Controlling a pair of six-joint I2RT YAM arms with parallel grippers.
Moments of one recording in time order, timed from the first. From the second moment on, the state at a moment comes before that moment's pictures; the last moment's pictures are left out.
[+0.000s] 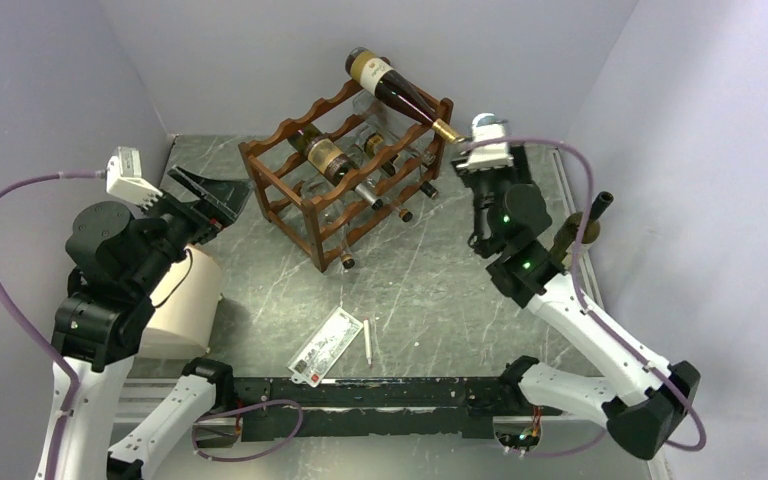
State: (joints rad) left arm -0.26 0.72 1.28 -0.64 0.05 -0.83; right arm 0.76 1.03 1.03 0.36 0.72 -0.73
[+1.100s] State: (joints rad) left arm -0.26 0.79 1.22 -0.61 0.12 -0.84; right arm 0.15 1.06 0.76 -0.07 0.67 0.12
